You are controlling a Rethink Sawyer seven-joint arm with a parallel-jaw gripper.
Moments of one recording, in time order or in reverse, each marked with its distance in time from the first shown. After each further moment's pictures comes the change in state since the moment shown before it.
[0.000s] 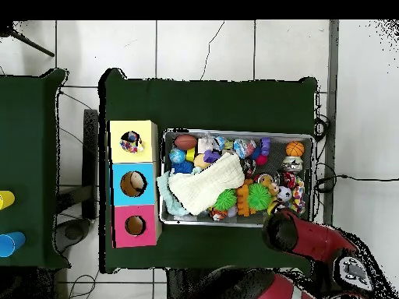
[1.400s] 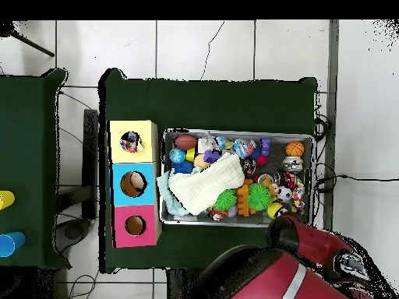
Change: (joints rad) arm -0.031 0.112 -0.032 -0.034 0.006 -0.111 0.000
